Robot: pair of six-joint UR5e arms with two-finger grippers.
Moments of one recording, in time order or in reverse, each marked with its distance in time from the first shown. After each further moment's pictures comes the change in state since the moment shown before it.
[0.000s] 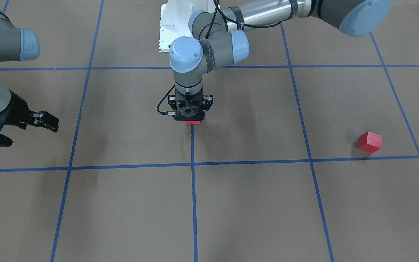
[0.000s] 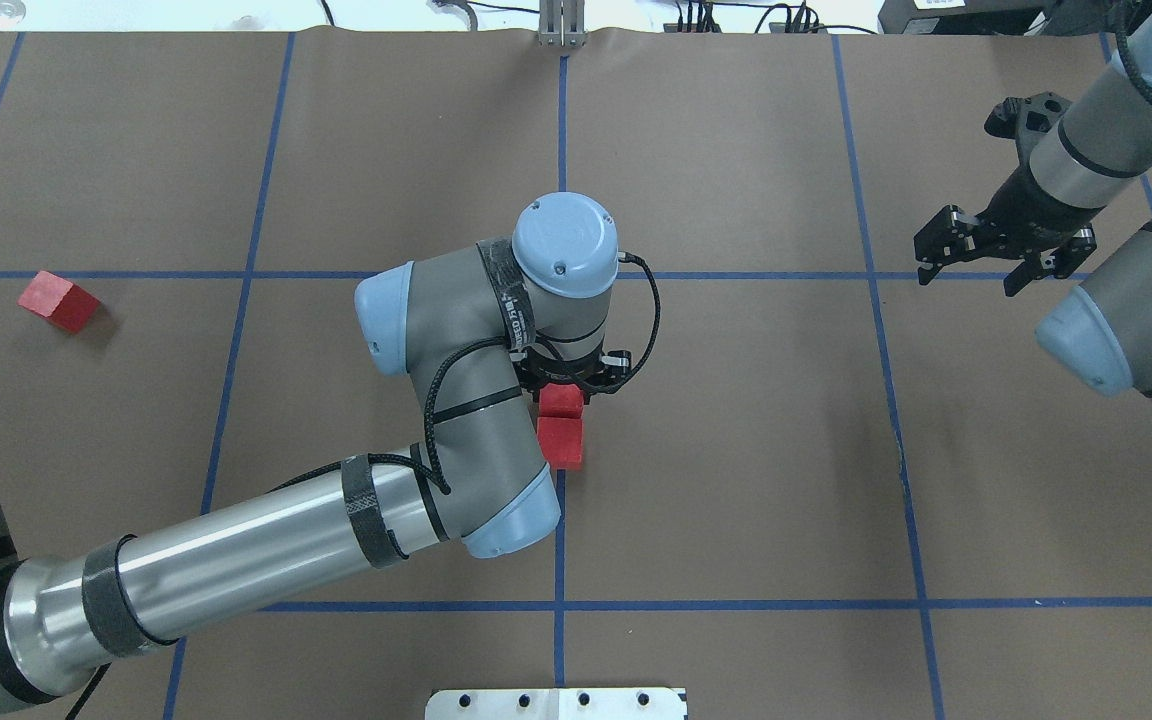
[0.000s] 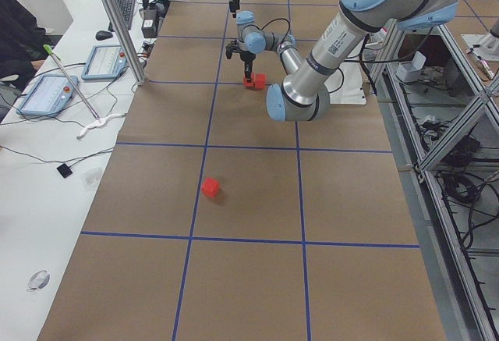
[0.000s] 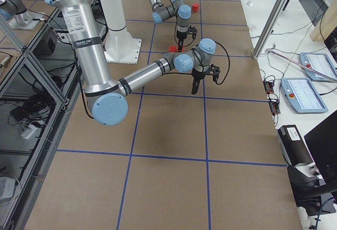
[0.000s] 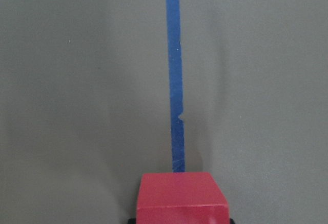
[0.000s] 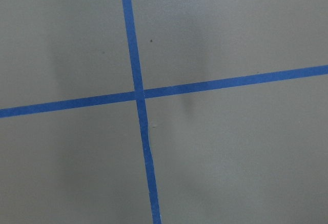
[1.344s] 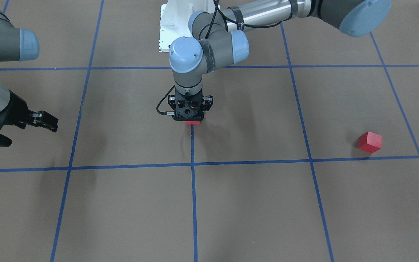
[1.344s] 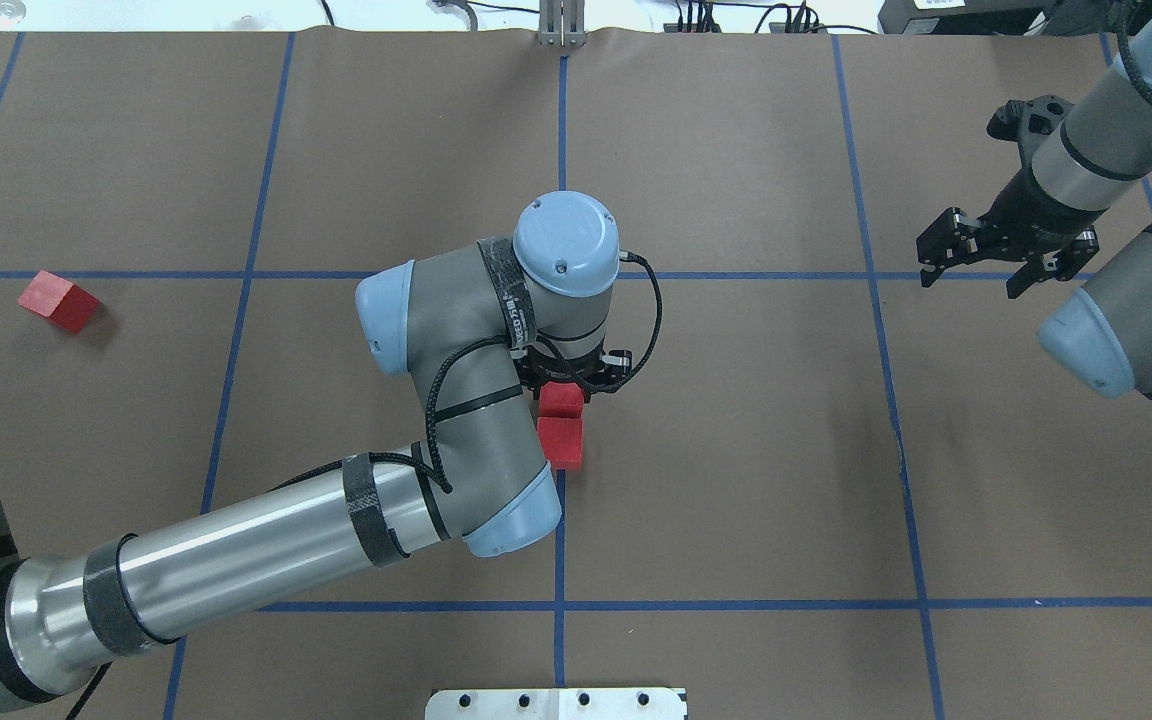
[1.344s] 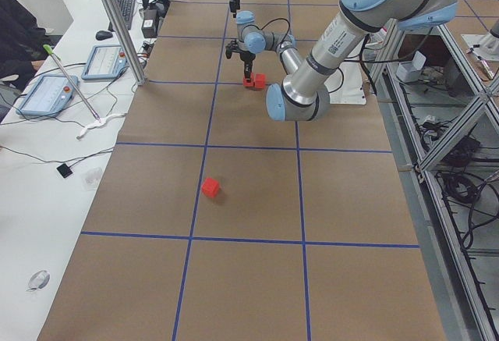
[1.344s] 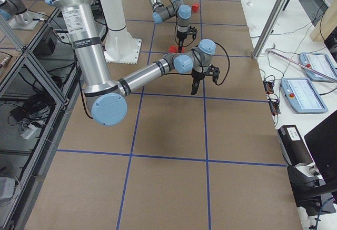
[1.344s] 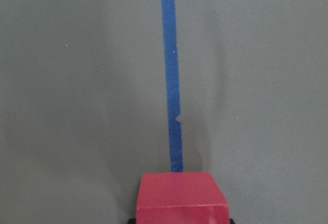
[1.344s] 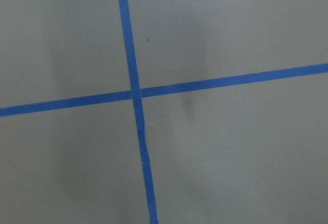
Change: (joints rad) left arm -0.001 -0.001 0.003 -0.001 0.002 0.026; right arm 0.000 -0.006 0.000 0.000 0.000 -0.001
